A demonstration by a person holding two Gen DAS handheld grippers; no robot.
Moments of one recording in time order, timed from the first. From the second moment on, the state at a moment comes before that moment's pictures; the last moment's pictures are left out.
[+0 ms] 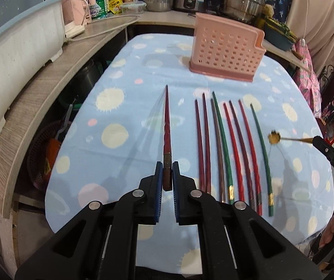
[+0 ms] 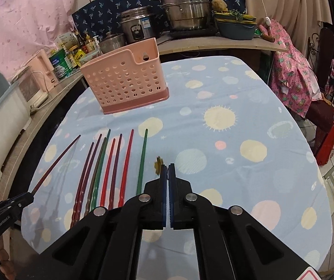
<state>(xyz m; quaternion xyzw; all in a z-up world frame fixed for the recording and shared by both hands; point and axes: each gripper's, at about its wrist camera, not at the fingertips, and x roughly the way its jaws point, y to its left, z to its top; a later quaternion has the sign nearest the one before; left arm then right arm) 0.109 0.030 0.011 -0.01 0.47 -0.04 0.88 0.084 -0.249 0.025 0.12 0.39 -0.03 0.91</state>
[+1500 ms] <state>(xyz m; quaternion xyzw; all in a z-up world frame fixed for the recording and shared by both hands) 0.335 -0.033 0.244 -0.06 0.25 -0.06 0.97 0.314 -0.287 0.122 0.16 0.32 -0.01 0.94</state>
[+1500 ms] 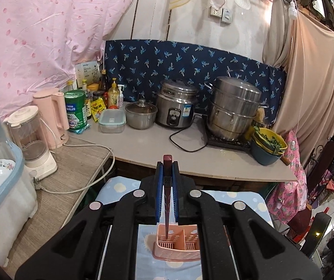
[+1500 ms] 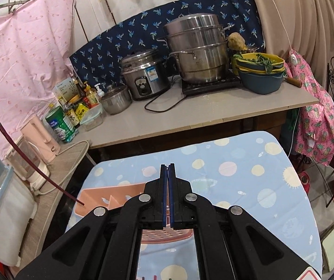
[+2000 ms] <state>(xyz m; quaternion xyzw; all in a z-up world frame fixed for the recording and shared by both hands) 0.338 -0.019 0.193 -0.06 0.29 -0.04 0.96 0.301 -0.292 0.118 0.16 0.32 -0.02 0.93</state>
